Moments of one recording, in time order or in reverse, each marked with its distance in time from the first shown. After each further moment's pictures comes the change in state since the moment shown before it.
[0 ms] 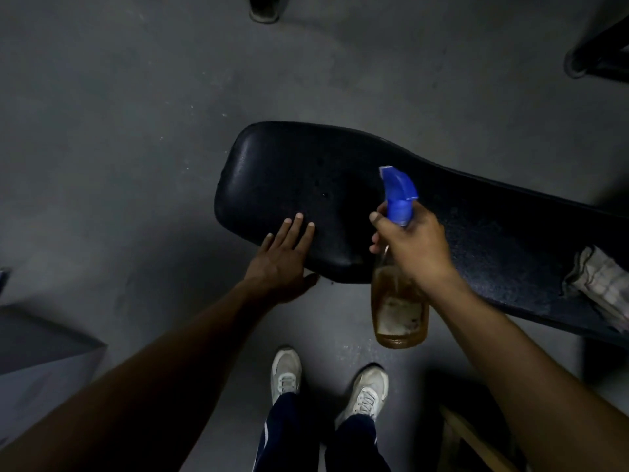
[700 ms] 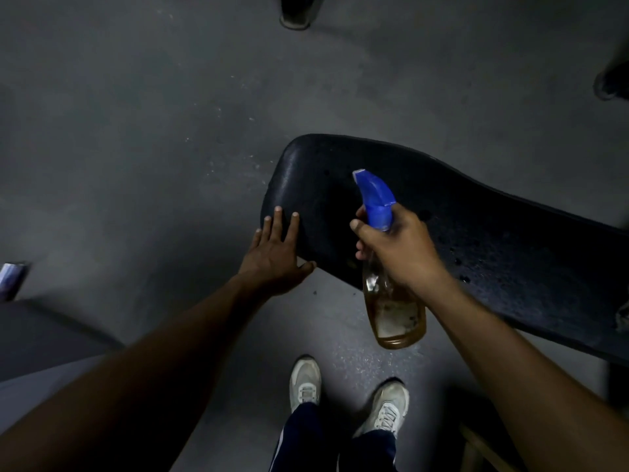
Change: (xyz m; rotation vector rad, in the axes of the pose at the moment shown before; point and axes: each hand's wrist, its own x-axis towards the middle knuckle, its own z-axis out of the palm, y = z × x) left_hand -0.004 -0.102 -0.030 -0.120 0.030 -0.149; right_hand 0.005 -0.060 0.095 -0.075 -0.173 -0.038
